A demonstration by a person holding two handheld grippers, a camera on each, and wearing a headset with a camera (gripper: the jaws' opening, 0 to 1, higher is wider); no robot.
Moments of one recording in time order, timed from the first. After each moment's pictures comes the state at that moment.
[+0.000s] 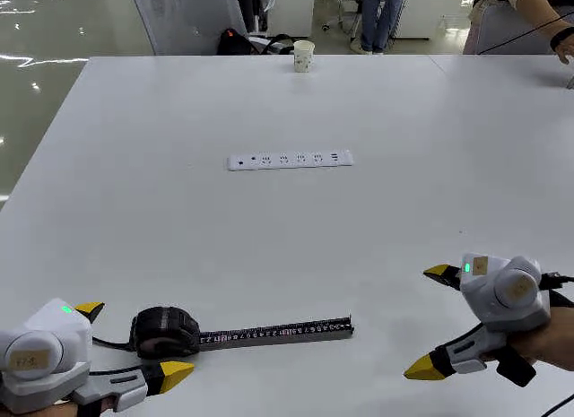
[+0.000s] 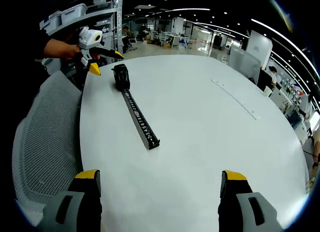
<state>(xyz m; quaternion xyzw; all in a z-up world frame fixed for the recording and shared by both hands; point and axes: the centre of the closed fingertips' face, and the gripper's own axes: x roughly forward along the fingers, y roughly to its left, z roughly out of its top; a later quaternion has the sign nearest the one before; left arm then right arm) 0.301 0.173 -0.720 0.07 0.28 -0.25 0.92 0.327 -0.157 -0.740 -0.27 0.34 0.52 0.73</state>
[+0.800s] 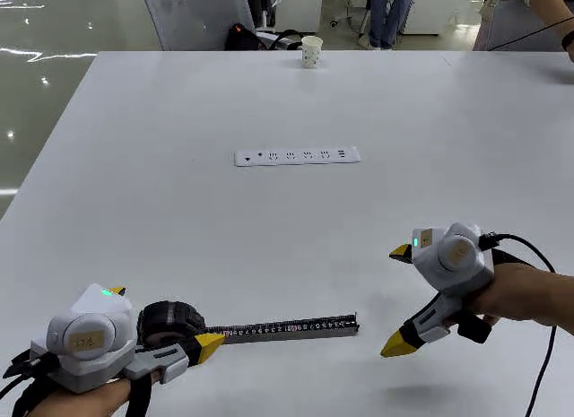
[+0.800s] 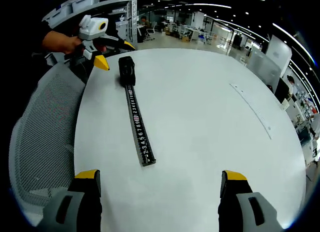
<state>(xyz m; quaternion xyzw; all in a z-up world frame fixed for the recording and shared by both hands) 0.323 0.160 -0.719 0.04 0.27 -0.19 0.94 0.355 -0.117 -0.753 -0.32 0.35 0.56 0.68</state>
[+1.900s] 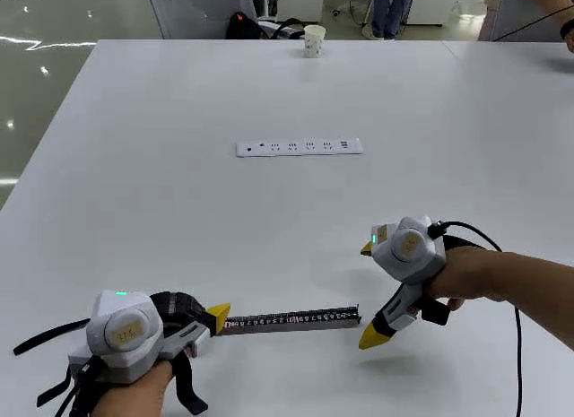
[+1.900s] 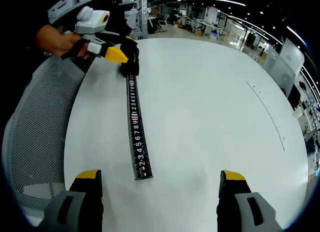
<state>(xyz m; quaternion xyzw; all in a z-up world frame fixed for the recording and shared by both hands) 0.336 0.176 -0.753 -0.04 0.26 -0.03 0.96 0.362 -0.088 -0.790 -0.35 0.37 0.59 0.63</state>
